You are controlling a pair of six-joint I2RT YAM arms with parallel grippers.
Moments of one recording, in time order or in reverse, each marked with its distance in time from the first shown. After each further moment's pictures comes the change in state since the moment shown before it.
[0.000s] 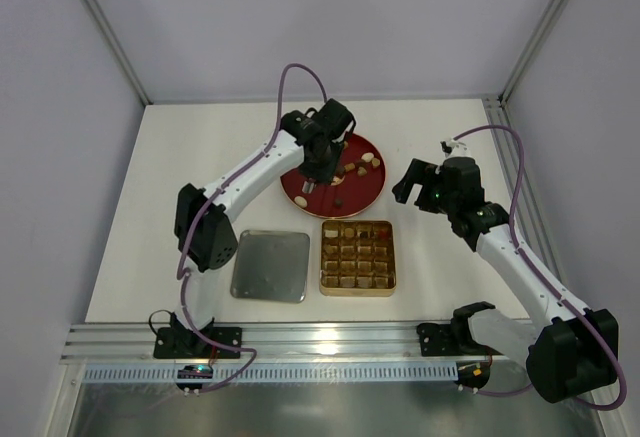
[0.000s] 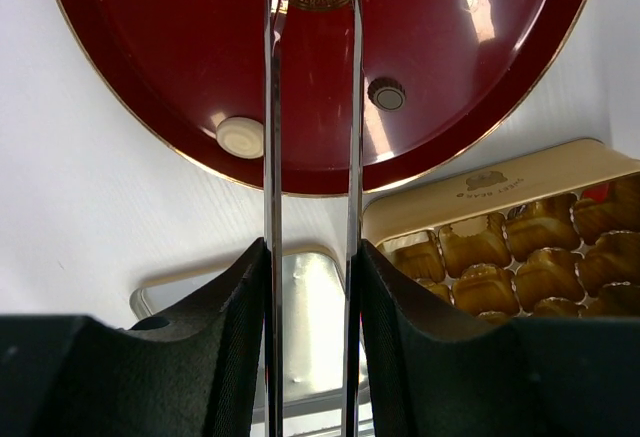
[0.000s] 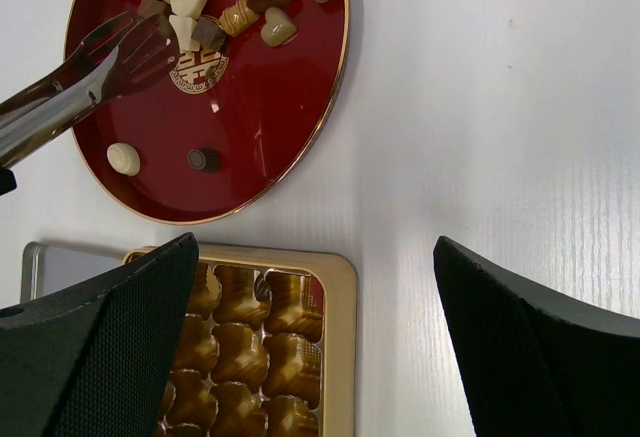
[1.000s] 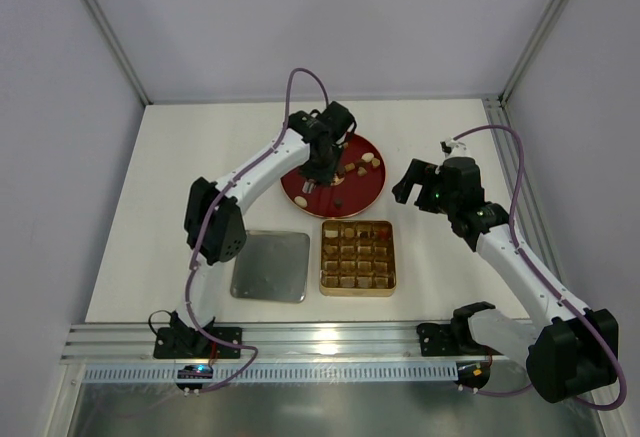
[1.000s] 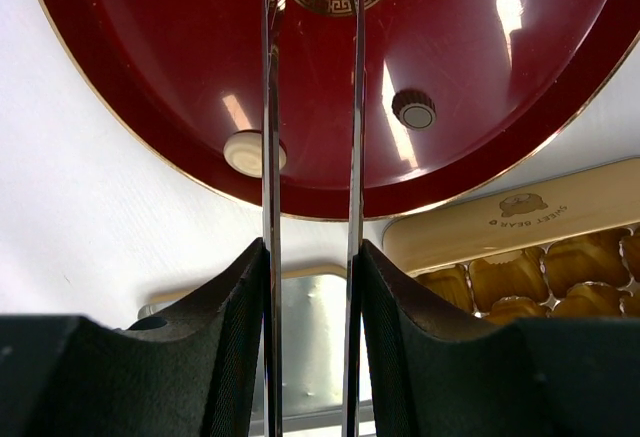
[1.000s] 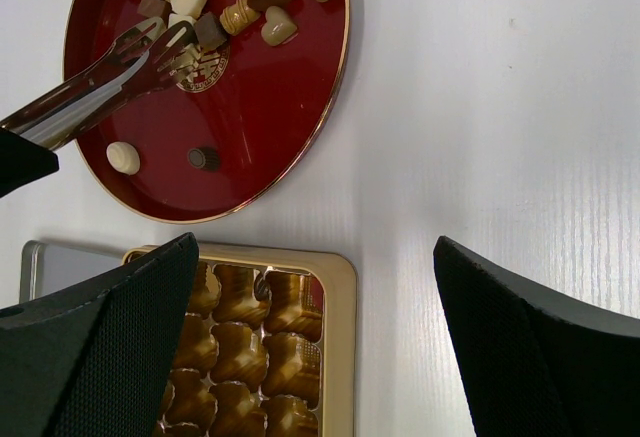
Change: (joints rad) left arm 0.024 0.092 0.027 -0.006 0.000 0.034; right arm 0.000 0.000 0.000 0.000 -0.003 -0.004
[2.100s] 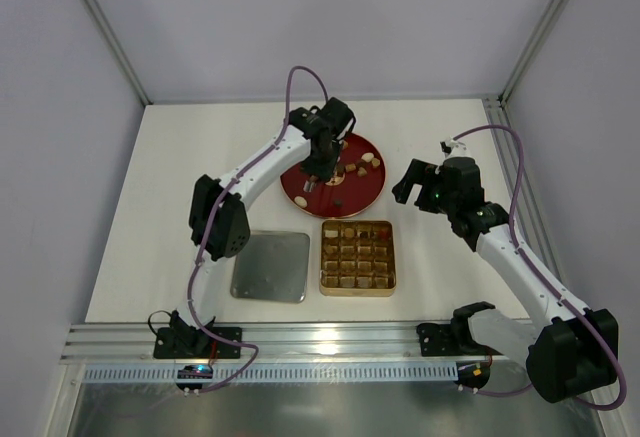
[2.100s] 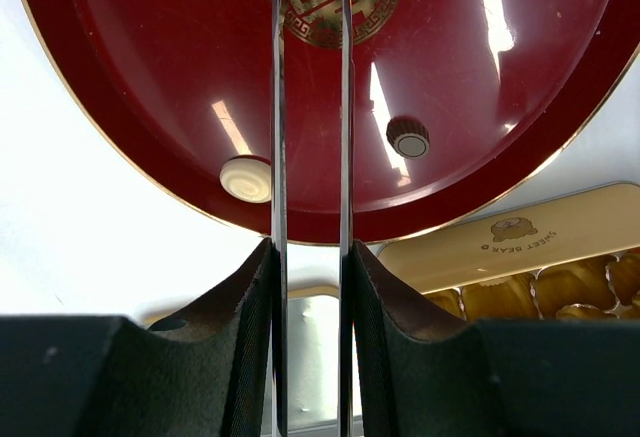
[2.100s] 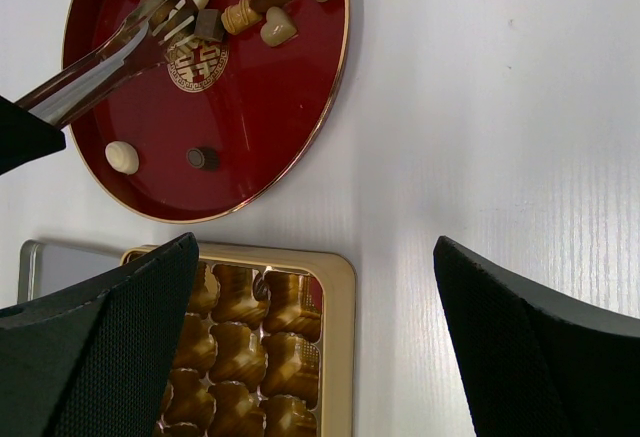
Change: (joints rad) left arm 0.021 0.056 0.067 -0.001 0.026 0.003; right arm 0.000 0.000 0.000 0.000 0.001 -0.003
